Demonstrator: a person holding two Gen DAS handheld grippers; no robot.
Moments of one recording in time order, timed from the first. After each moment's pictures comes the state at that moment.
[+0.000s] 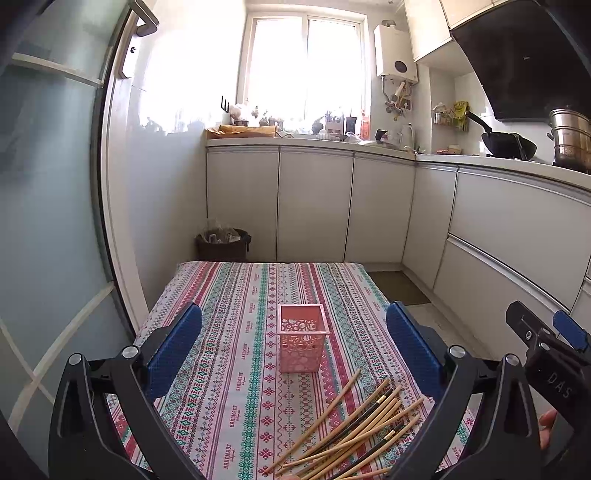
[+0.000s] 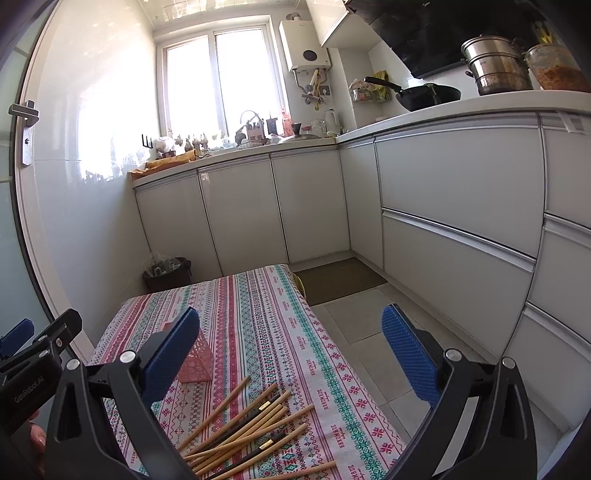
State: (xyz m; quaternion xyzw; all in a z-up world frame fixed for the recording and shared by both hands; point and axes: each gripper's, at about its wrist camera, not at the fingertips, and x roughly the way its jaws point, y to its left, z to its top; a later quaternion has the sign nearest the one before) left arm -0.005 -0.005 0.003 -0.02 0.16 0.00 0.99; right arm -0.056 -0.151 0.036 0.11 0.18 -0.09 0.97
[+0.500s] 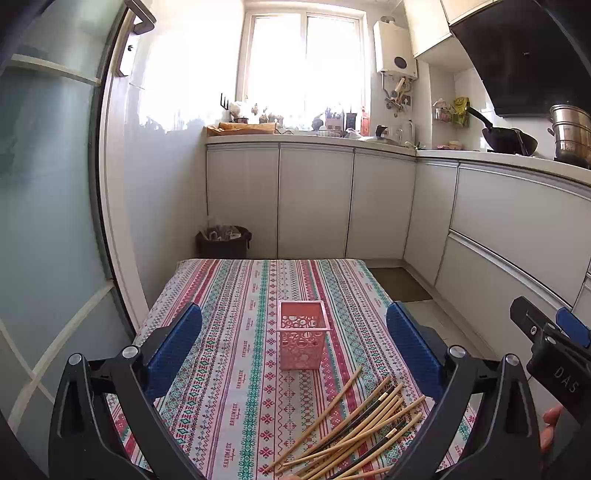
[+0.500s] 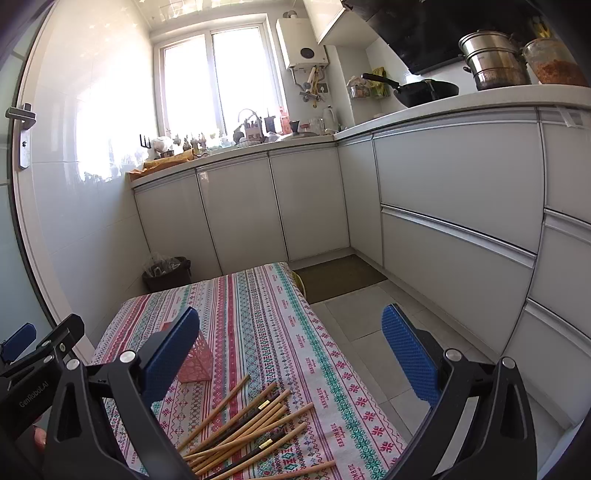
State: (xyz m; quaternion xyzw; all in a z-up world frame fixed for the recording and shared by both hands) left arm -0.002 -0.007 0.000 -0.01 0.17 0.00 0.99; right arm -0.055 -0.154 0.036 0.12 0.18 -0.09 0.97
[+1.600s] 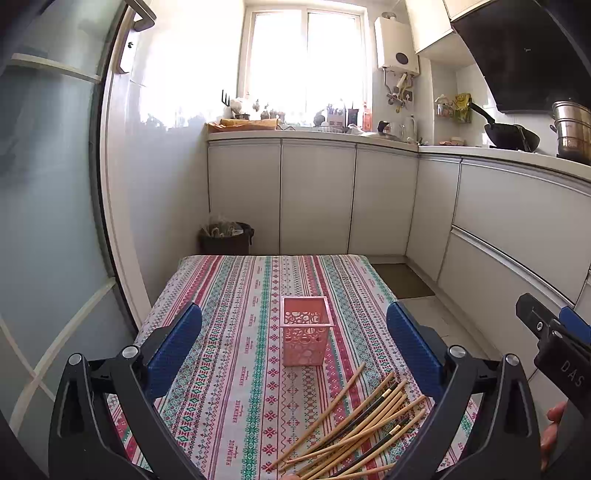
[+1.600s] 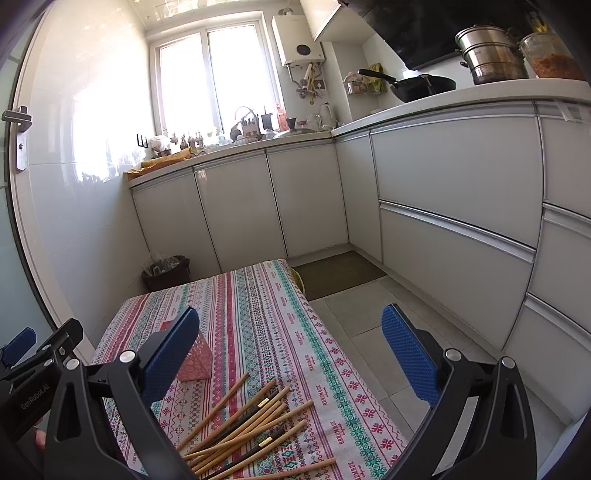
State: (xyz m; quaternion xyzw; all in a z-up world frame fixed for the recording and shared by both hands) left arm -0.001 -0.007 -0.005 -0.01 0.17 0.01 0.98; right arm -0.055 -0.156 0.033 0.12 0.19 -0.10 0.97
